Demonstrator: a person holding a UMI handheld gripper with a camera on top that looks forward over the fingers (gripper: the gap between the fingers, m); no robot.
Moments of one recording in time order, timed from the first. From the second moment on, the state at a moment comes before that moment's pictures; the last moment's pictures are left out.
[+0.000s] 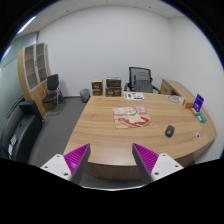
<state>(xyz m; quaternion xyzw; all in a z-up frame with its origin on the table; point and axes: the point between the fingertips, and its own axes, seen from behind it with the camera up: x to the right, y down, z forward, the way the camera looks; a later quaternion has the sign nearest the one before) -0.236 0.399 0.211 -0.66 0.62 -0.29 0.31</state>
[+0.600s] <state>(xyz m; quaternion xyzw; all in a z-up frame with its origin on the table) -0.234 0.247 0.184 -0.63 0.65 -0.33 0.28</state>
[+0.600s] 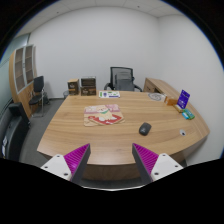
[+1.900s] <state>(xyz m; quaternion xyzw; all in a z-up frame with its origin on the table) -0.098 0.031 0.022 -0.64 0.64 -0.29 0.30</state>
